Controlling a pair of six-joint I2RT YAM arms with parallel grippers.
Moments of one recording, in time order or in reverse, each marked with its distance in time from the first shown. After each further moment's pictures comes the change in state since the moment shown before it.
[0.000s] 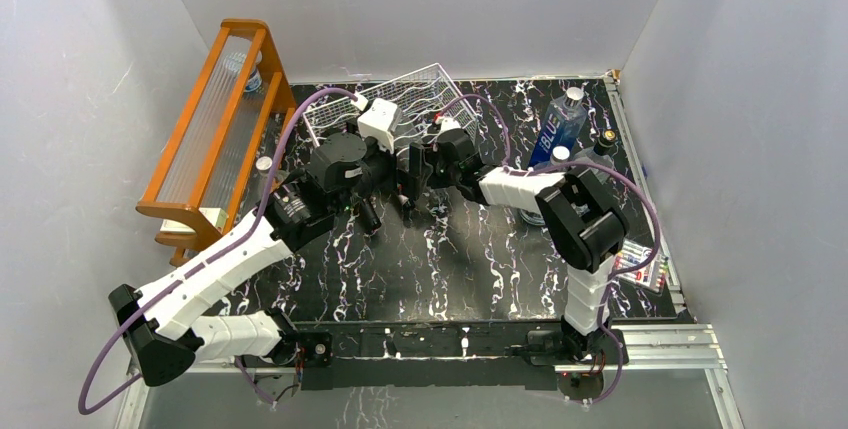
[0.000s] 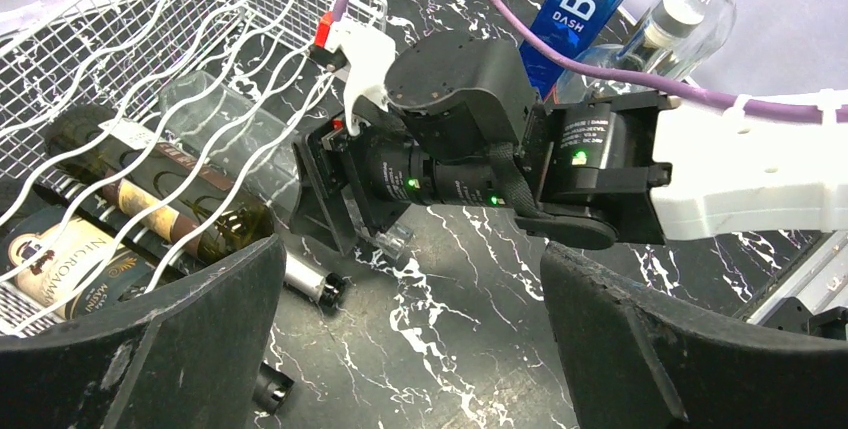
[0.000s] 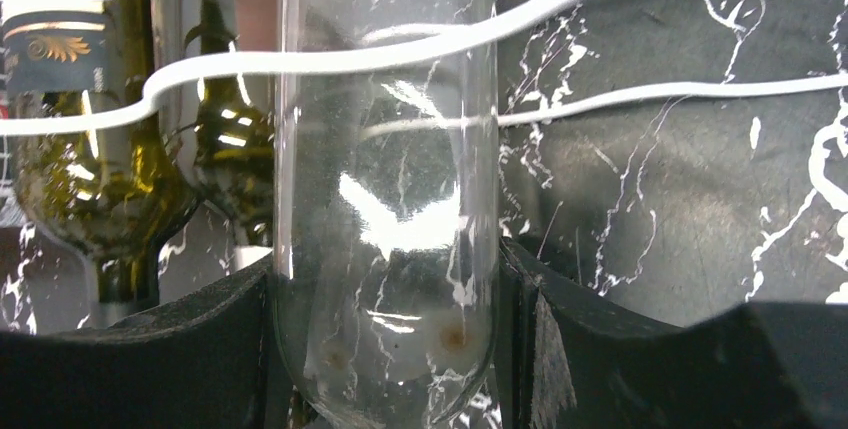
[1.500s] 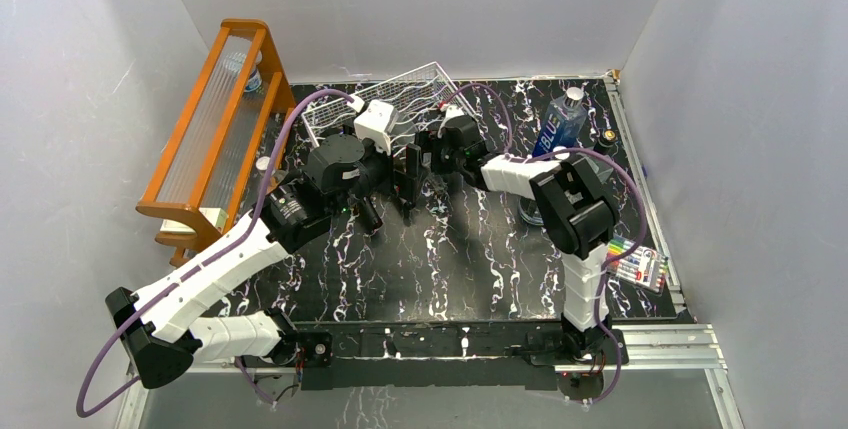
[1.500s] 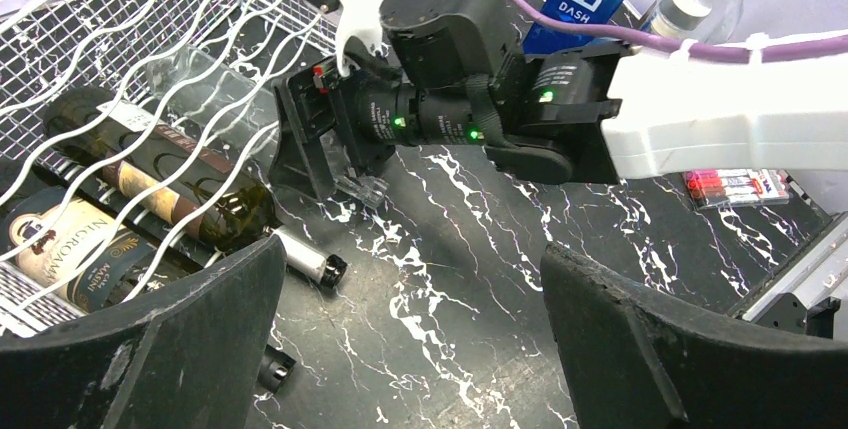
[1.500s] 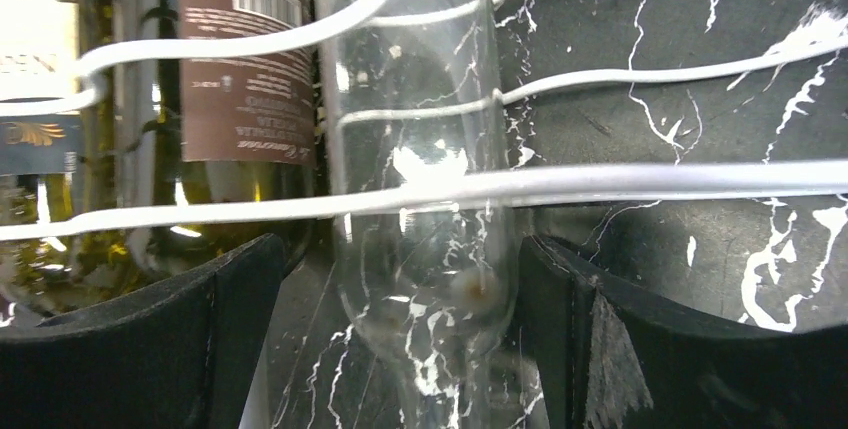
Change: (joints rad) left arm 0.000 -0.016 0.000 -0.037 -0.010 -0.021; right arm -0.079 0.145 0.127 0.044 -0.094 -0.043
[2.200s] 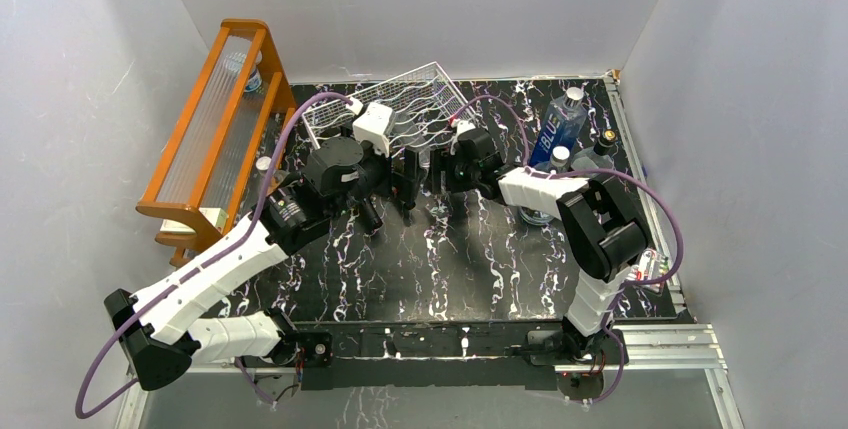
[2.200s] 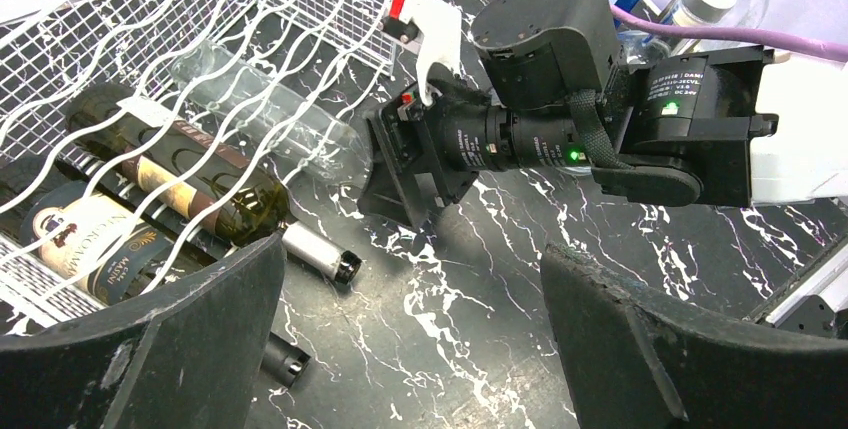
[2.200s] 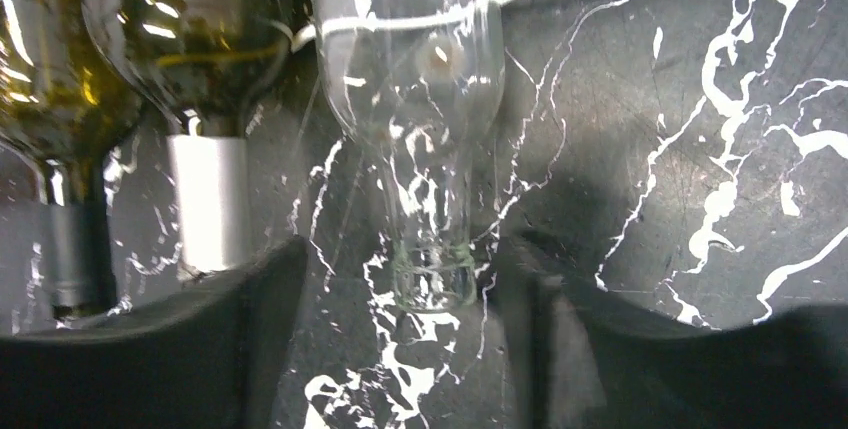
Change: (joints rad) left arm 0.000 -0.013 -0.019 0.004 -0.023 0.018; right arm -0.003 -0.237 -0.202 -0.136 -0.003 -0.043
